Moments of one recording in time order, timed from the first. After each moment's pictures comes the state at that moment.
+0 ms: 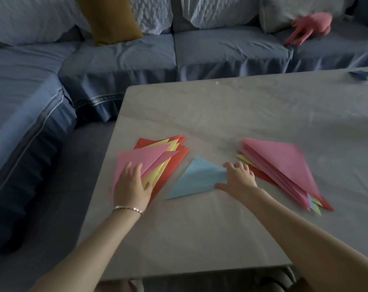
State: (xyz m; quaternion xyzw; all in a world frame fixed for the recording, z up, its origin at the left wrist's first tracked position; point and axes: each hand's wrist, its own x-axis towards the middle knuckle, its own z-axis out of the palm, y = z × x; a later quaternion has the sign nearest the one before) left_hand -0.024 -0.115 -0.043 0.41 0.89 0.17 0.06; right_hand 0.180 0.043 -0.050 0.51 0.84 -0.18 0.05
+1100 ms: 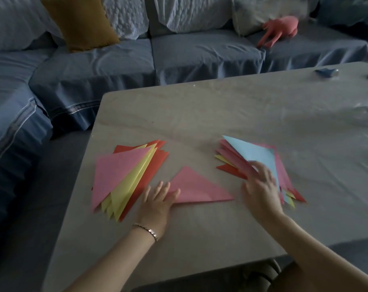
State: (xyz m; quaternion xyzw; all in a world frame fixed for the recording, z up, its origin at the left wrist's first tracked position) left_hand 0.048 -0.090 -0.080 0.65 0.76 -0.03 0.03; right_hand 0.277 0.036 -0.071 0.50 0.81 -0.06 -0.30
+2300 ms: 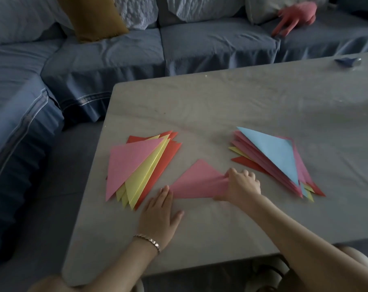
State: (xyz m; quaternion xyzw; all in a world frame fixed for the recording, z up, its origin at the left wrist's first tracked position) left_hand 0.044 -0.136 -0.077 0.60 0.79 0.02 0.13; right_hand 0.201 0.016 -0.048 0.57 0.79 -0.20 0.11
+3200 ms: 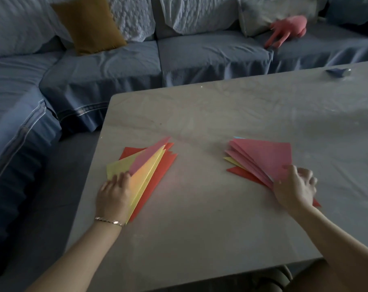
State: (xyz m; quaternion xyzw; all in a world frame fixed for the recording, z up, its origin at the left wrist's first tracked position) left_hand -0.048 -0.111 -0.059 0.56 0.80 0.07 -0.19; right_hand 0.292 0.070 -0.052 0.74 0.63 -0.18 -0.16
